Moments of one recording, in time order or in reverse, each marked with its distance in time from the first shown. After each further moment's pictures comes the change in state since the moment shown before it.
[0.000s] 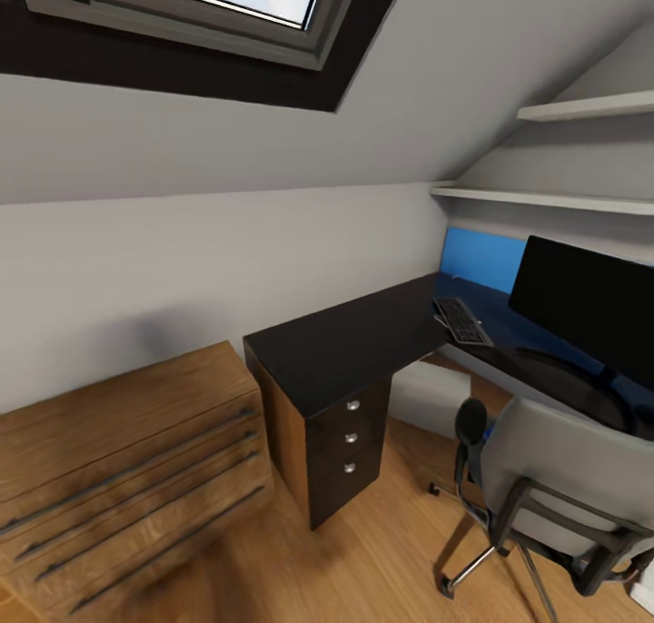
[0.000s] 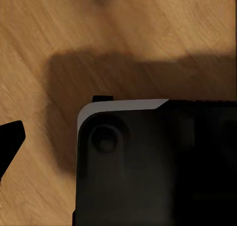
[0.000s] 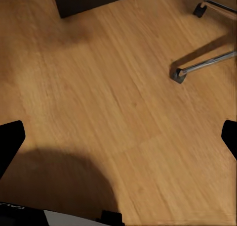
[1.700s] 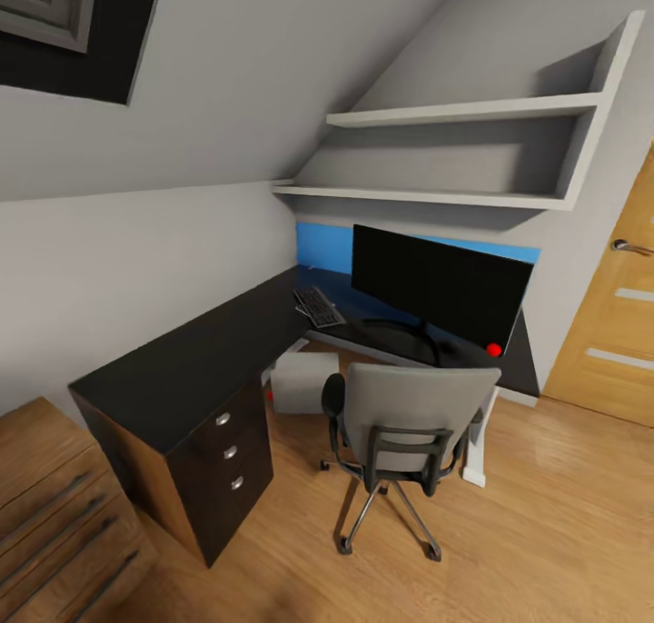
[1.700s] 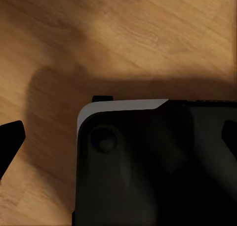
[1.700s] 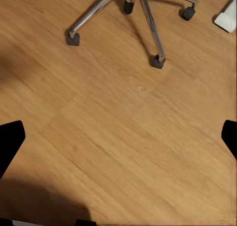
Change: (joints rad) left arm 0.000 -0.001 0.000 0.000 0.000 0.000 0.000; right arm 0.000 -0.053 -0.001 -0.035 -0.001 0.000 -0.001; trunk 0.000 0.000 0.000
